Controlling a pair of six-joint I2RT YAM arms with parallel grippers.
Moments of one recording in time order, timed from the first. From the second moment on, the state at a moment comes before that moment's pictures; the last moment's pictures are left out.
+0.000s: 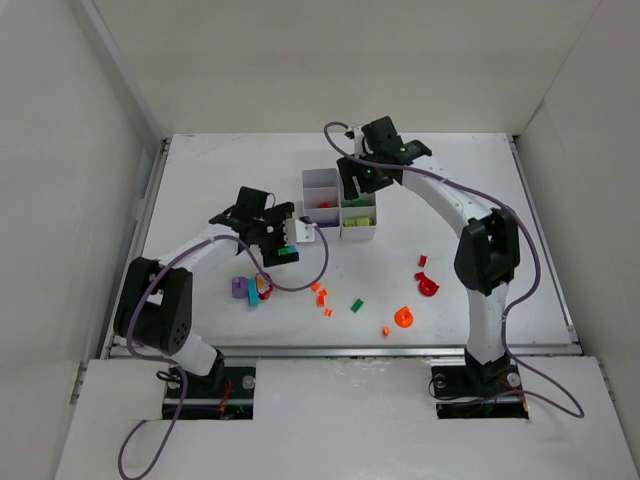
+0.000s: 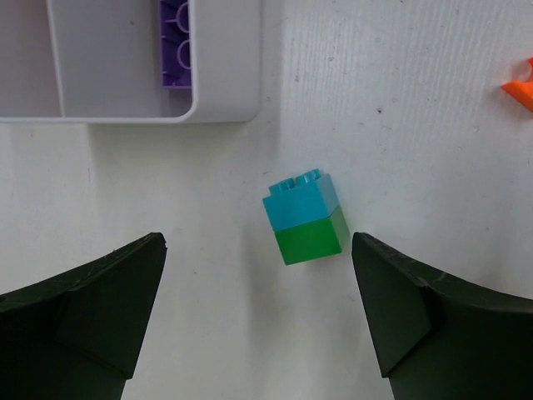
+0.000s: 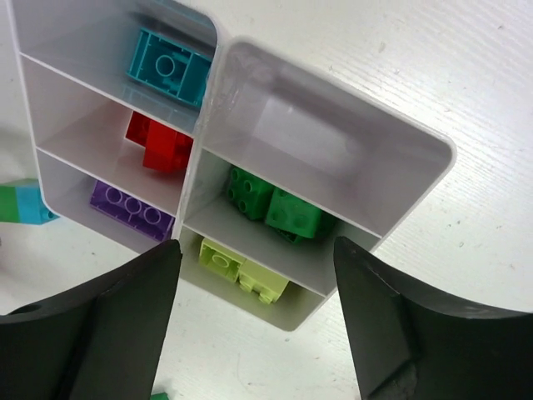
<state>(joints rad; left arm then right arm) -0.33 1.53 0.92 -0.34 0.47 1.12 0.48 2.06 1.91 -0.75 -0.11 0.05</state>
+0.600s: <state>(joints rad) -0.36 1.63 0.92 -0.37 0.40 1.06 0.48 1.97 1.89 -0.74 -0.11 0.03</state>
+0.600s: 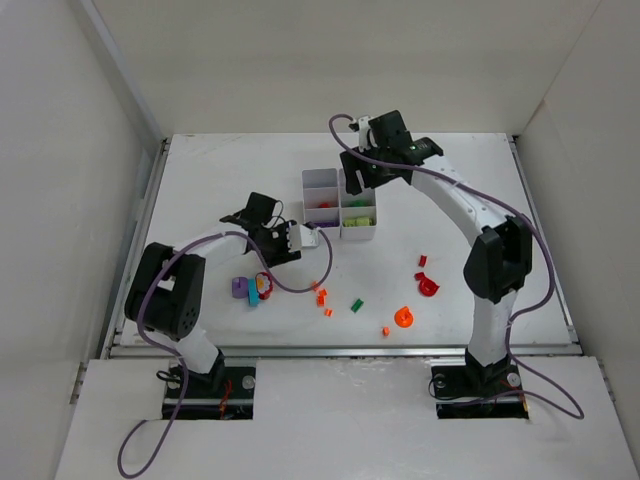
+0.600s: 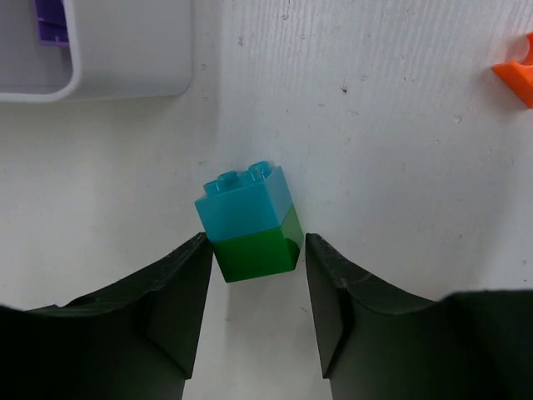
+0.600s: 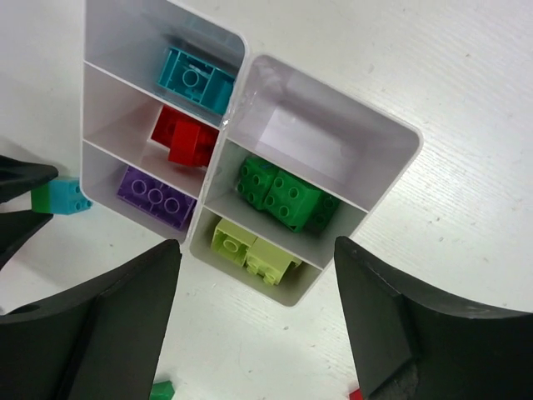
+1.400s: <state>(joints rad) -0.32 1.67 0.98 -0.38 0.42 0.92 0.46 1.96 1.91 -0.73 -0.17 -0.09</state>
